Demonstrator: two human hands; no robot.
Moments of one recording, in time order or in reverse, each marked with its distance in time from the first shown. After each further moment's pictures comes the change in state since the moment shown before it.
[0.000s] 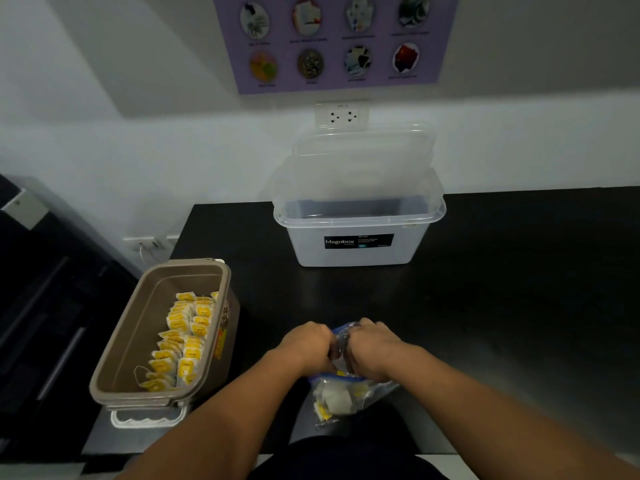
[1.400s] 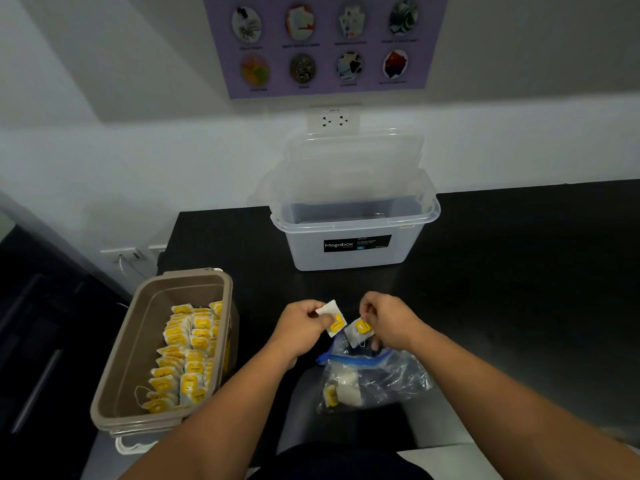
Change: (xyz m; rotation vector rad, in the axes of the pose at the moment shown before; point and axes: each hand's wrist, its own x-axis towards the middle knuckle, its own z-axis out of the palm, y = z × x) left_hand -0.014 -0.017 -0.025 -1.053 0.316 -0.184; right_hand -0.019 0.023 -0.033 0.807 0.278 0.142
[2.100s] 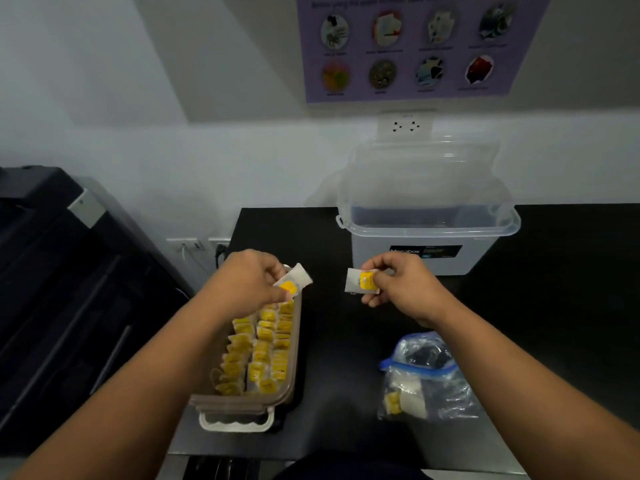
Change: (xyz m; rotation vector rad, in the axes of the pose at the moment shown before) left_hand -0.052 0.042 -0.208 0.637 0.146 0.210; right_hand -0.007 -0.131 0.010 0.490 0.020 -0.241
